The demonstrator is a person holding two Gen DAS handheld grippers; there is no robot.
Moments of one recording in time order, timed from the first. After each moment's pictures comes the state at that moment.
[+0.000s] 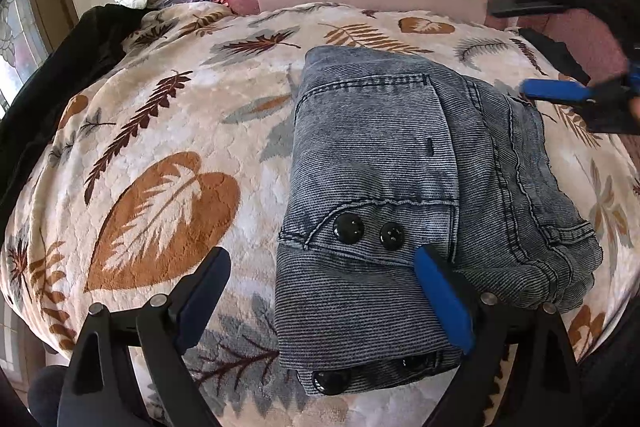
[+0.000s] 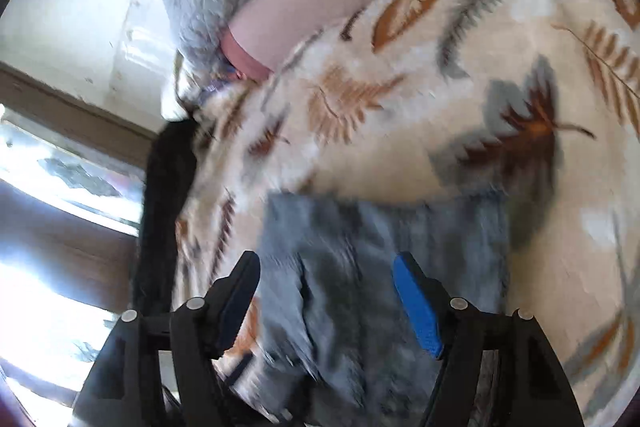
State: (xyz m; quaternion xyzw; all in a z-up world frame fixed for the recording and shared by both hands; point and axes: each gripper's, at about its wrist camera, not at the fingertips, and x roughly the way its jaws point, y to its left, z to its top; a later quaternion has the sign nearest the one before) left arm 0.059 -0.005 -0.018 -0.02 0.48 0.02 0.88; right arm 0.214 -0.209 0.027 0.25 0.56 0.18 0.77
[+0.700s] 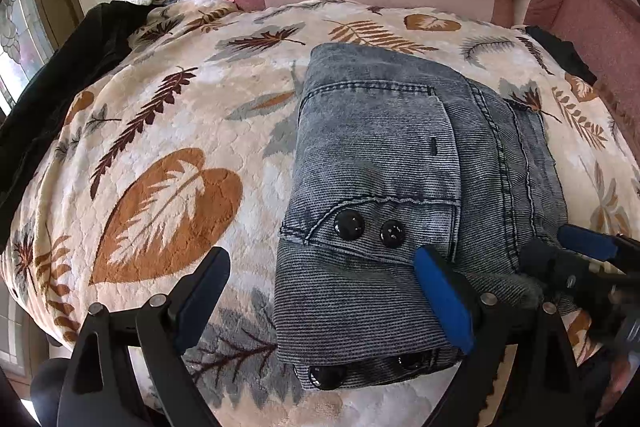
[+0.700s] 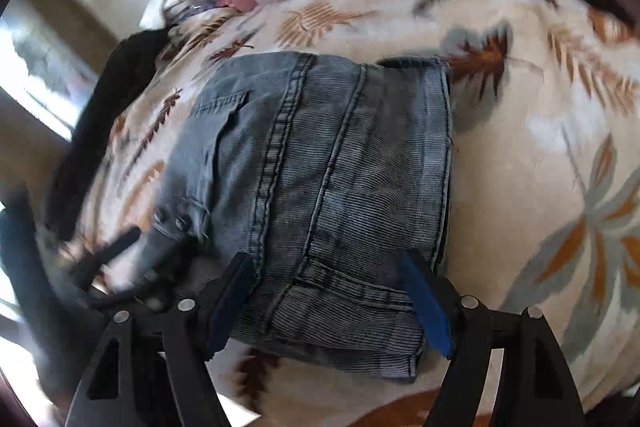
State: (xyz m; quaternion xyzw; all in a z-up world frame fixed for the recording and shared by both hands) left arm 0.057 -0.011 -0.015 -0.01 0.48 0.04 0.87; right arm 0.095 -0.197 0.001 0.02 0.56 0.16 0.82
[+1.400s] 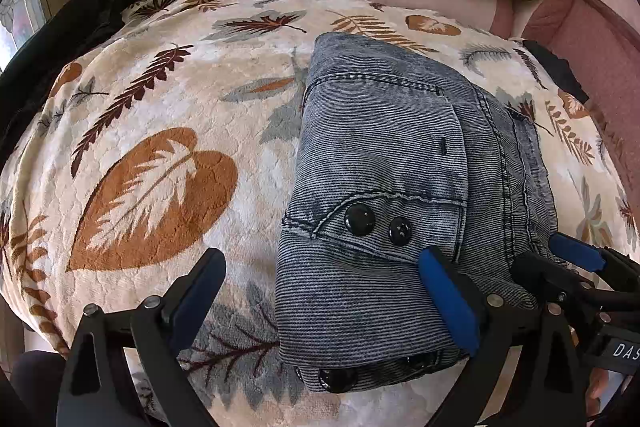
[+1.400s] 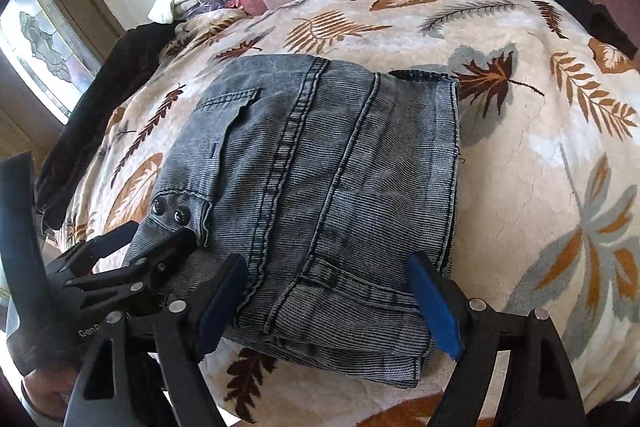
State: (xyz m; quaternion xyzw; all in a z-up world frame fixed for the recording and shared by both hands) left arm 0.060 0.007 -0.023 -0.07 0.50 0.01 0.87; right arm 0.093 -0.194 0.002 0.01 0.55 0.16 0.82
